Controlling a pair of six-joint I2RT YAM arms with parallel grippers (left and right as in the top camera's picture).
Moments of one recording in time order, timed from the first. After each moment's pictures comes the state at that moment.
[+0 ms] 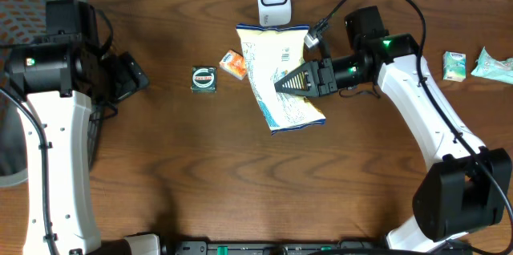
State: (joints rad) left arm 0.11 1.48 1.69 -1.47 -0.08 -0.49; right arm 0.24 1.77 1.47 -1.01 -1.48 -0.08
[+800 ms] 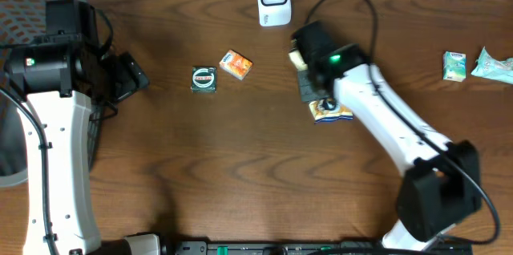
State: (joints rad) left arm 0.11 1.48 1.69 -1.47 -0.08 -0.49; right arm 0.49 1.82 1.47 -0.96 0.27 0.30
